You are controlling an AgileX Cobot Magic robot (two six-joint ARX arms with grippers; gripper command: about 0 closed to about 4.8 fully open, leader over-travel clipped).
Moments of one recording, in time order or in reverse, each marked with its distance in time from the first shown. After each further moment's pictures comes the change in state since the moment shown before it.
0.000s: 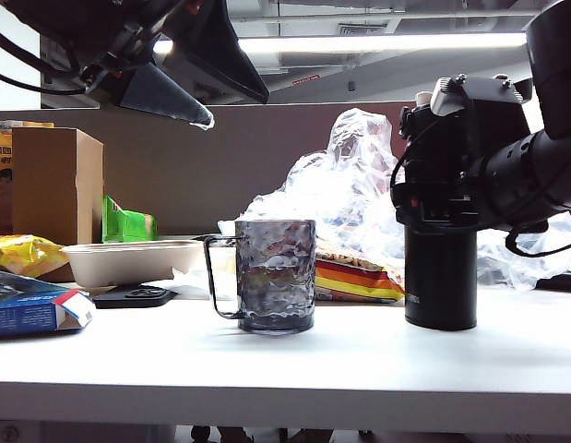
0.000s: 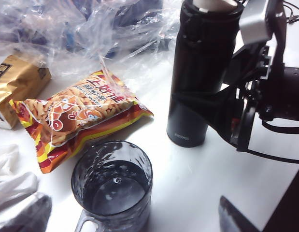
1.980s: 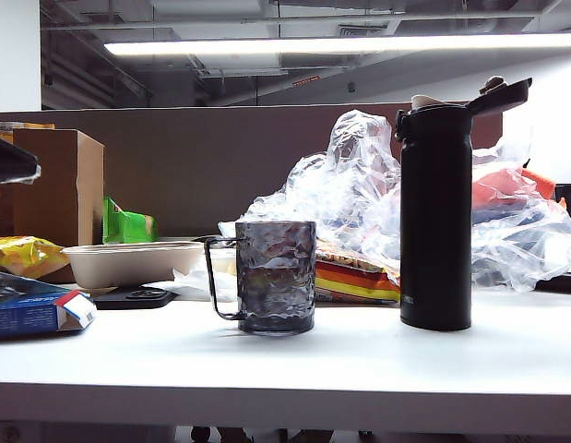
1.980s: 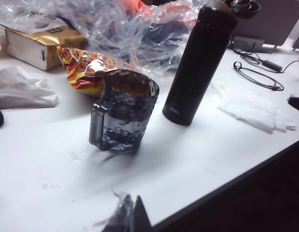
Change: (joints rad) left arm 0.000 -1.135 -0.699 -0.163 -0.107 -0.332; right arm 0.002 -1.604 -0.394 -1.209 -0.132 0.134
